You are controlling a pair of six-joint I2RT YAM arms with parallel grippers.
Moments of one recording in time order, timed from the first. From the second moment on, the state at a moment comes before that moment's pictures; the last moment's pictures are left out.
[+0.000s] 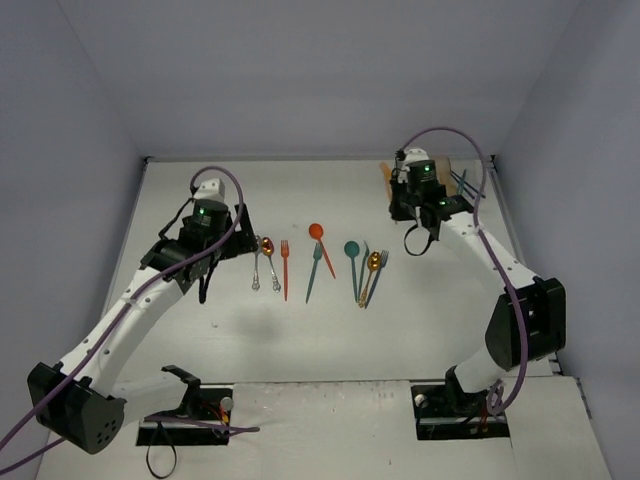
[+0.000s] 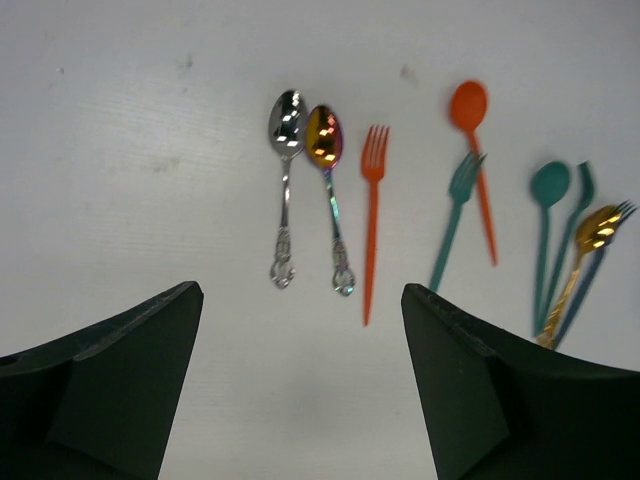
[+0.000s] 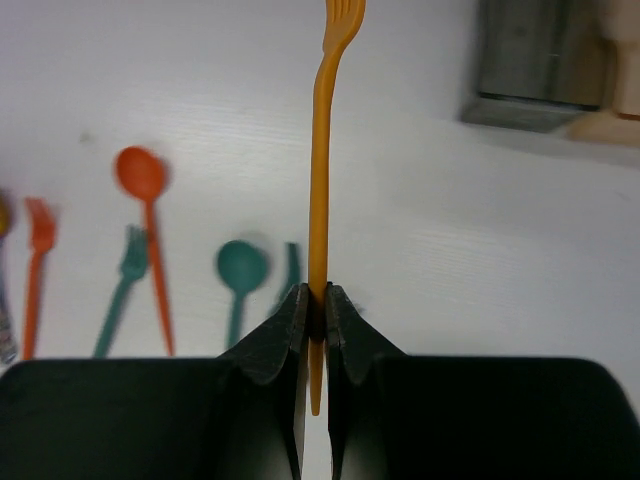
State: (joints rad) left arm -0.43 1.13 1.10 -0.65 -0.25 -0.54; right arm 0.33 1.54 1.24 -0.38 0.04 0.18
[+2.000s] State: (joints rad) left arm -0.43 1.11 0.84 -0.56 -0.14 -0.32; right arm 0.41 1.53 0.92 -0.41 0.26 0.54
